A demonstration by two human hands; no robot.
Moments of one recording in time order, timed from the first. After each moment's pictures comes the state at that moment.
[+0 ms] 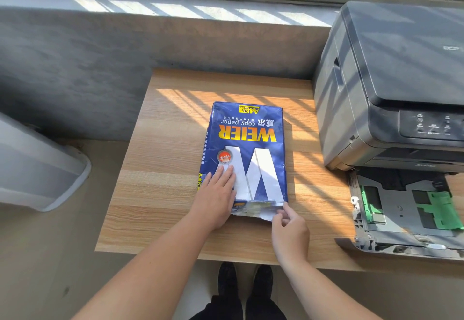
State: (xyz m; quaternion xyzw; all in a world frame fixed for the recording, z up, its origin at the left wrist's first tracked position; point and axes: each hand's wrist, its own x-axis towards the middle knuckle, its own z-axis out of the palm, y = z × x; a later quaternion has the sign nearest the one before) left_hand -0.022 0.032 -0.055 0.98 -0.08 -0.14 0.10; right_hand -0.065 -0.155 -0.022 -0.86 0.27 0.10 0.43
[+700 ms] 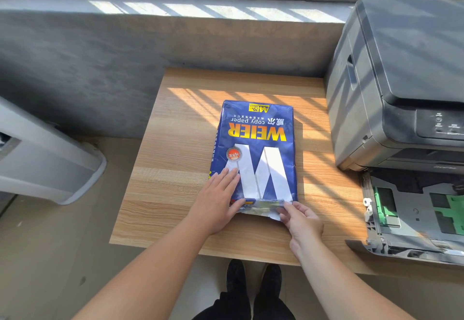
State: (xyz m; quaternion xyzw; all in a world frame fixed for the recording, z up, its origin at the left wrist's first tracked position) left_hand -0.042 0.050 -0.046 0.98 -0.11 -0.08 0.14; right_hand -0.034 -0.163 -0.039 -0.54 0.47 0.09 0.69
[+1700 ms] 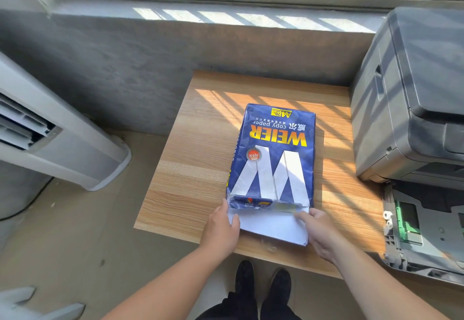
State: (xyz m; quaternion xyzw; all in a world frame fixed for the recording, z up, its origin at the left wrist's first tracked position) left_hand -0.106 0.033 -0.028 0.87 0.28 -0.15 0.38; right_hand -0.024 -0.183 -0.032 -0.70 0.26 0.34 0.57
